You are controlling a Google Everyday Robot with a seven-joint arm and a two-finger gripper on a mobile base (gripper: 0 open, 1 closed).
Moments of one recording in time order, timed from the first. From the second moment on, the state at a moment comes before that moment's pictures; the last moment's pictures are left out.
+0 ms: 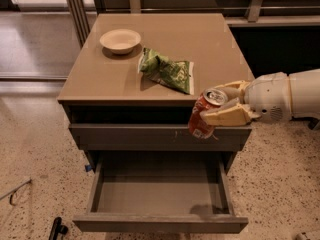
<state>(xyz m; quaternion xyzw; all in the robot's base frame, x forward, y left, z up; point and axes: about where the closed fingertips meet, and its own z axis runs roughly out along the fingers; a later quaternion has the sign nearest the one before) 0.480 -0.126 0.886 -0.49 0.69 0.29 0.44</state>
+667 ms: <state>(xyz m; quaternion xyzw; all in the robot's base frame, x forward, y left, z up) 0.487 -0.127 0.896 -0.49 0.70 0.28 0.44</state>
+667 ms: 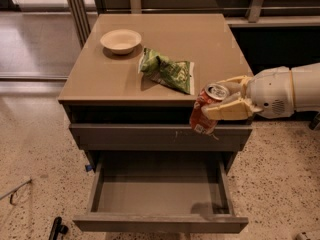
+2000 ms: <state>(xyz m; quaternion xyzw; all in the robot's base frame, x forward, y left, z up) 0.584 -0.148 0.909 -0.47 0.75 0.22 0.41</state>
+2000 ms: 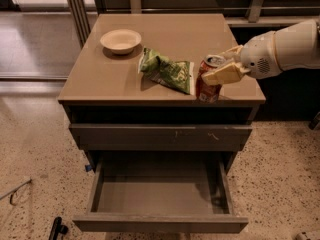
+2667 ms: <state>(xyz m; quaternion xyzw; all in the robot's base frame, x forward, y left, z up) 0.623 -0.173 0.902 -0.46 0.76 0.17 0.42</state>
